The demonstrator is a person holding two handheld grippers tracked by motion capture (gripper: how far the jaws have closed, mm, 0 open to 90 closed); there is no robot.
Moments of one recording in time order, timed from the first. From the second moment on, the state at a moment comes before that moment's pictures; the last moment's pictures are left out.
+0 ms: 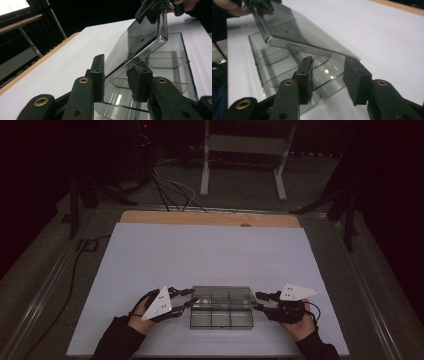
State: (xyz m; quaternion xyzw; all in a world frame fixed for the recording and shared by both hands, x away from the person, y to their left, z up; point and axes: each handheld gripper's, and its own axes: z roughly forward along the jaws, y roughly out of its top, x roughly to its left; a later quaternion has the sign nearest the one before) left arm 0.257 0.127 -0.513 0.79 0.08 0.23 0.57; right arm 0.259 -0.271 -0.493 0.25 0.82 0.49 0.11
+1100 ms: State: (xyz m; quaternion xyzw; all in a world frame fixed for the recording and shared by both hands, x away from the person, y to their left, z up) left arm 0.275 0.122 -0.504 0.76 0.13 0.24 0.59; right arm 0.279 -0.257 -0.486 0.30 0.79 0.51 0.14
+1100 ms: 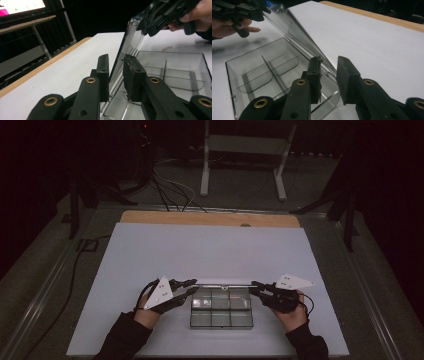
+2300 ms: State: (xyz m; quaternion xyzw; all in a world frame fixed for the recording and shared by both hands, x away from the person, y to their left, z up) left arm 0.309 0.117 -0.498 0.73 0.24 0.22 0.60; right arm 0.302 -0.237 -0.481 0.39 0.76 0.49 0.17
